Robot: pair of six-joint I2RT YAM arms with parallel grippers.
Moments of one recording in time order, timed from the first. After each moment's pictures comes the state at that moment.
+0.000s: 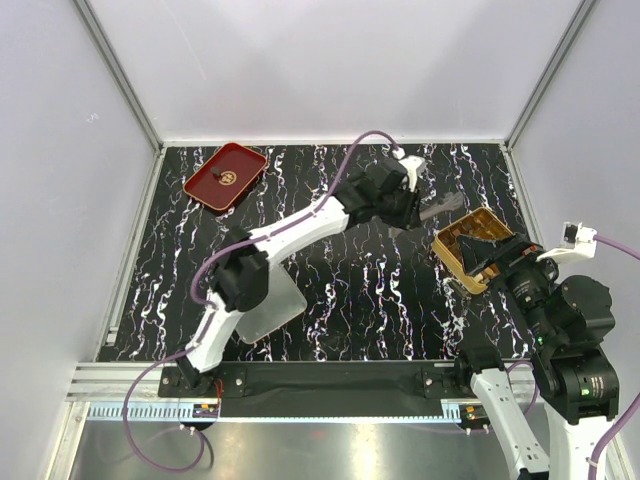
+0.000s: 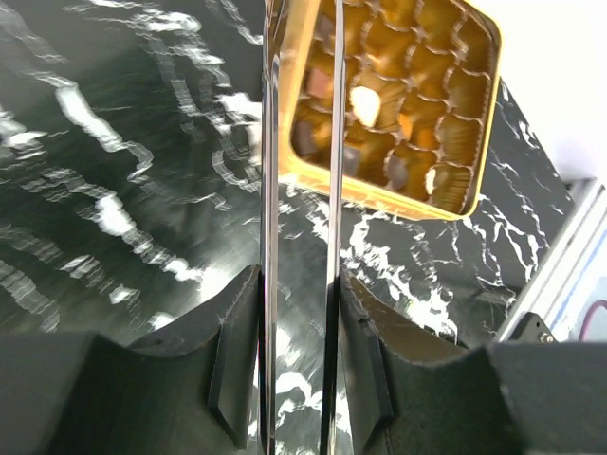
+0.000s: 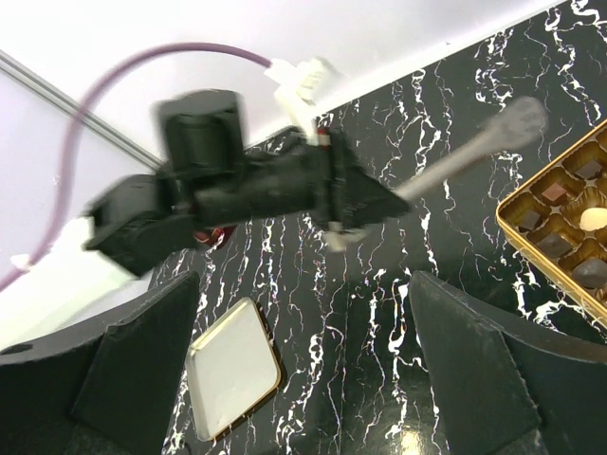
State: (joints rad) left arm -0.90 2.23 2.04 -0.43 0.20 -0.43; right arm 0.11 0.43 1.13 -0.78 -0.09 0.61
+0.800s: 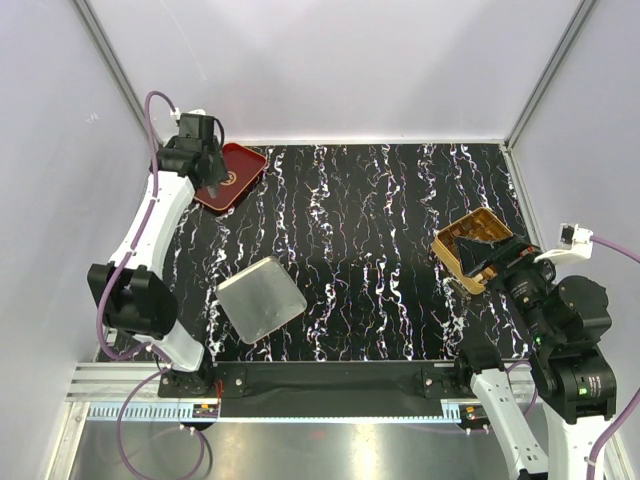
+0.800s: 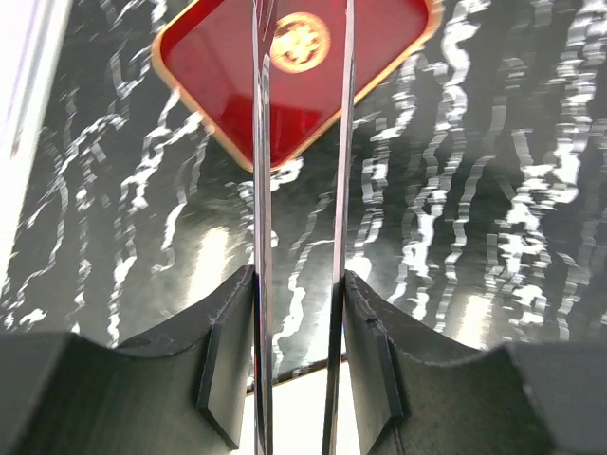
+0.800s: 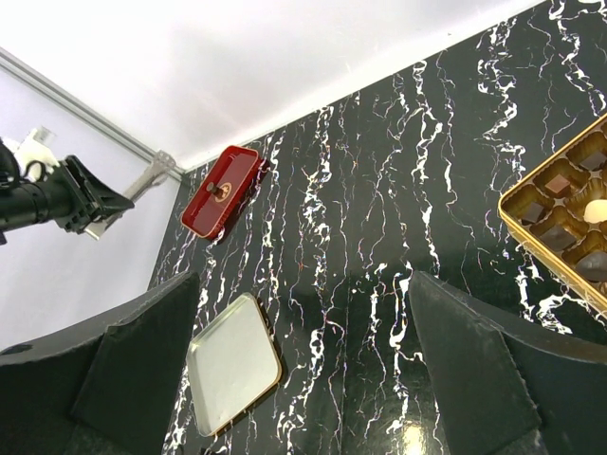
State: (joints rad) left arm -0.15 1.61 1.64 -0.81 -0.27 -0.35; right arm 0.11 0.42 1.10 -0.78 -0.10 0.61
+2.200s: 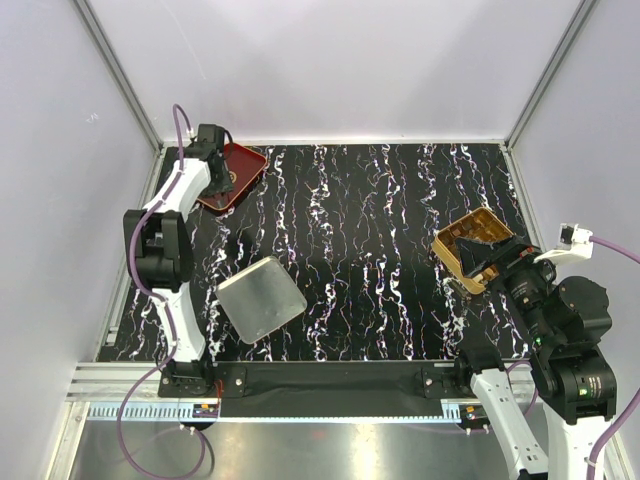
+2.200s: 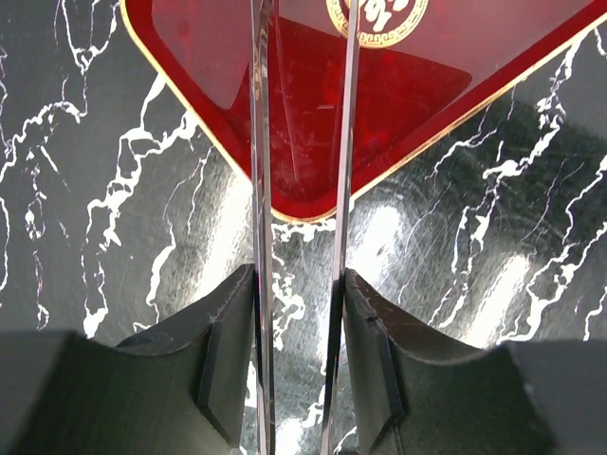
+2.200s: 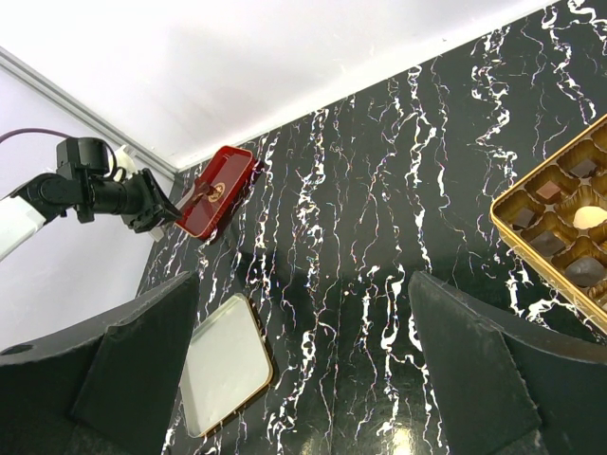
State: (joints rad) left arm -0.06 1.99 1.69 -0.71 -0.27 -0.35; right arm 0.11 0.41 1.10 -0.78 -0.09 0.59
